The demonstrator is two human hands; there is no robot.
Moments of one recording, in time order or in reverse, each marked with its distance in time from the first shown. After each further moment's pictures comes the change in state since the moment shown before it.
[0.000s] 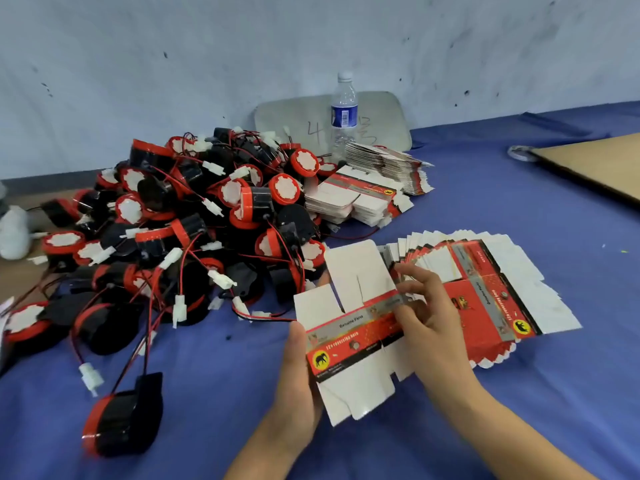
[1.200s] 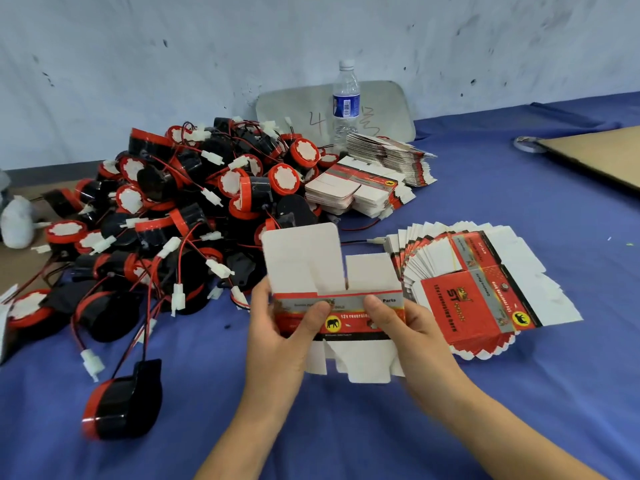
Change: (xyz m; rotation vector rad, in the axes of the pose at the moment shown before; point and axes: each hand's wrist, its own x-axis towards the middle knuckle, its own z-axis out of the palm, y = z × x) left_hand 0.009 0.013 -0.011 0.370 0.294 0.364; right_hand -0.016 -0.005 0.003 0.391 -0.415 0.148
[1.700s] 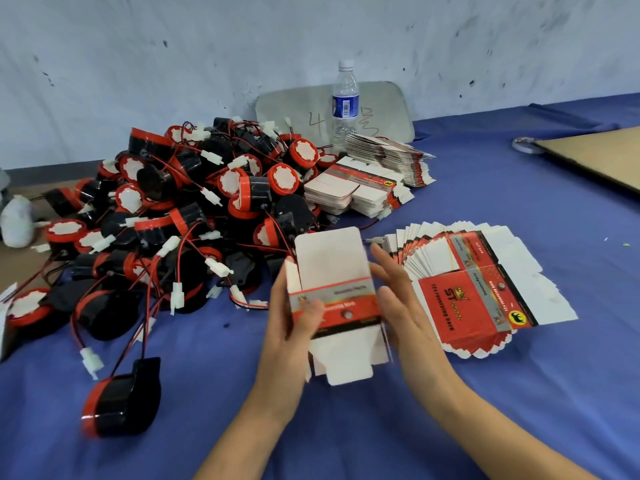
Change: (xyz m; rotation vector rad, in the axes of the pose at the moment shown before) left_hand -0.004 -0.002 0.008 -0.215 -0.171 -0.091; right_hand 0.005 0.010 -0.006 -0.192 -0.003 -0.232
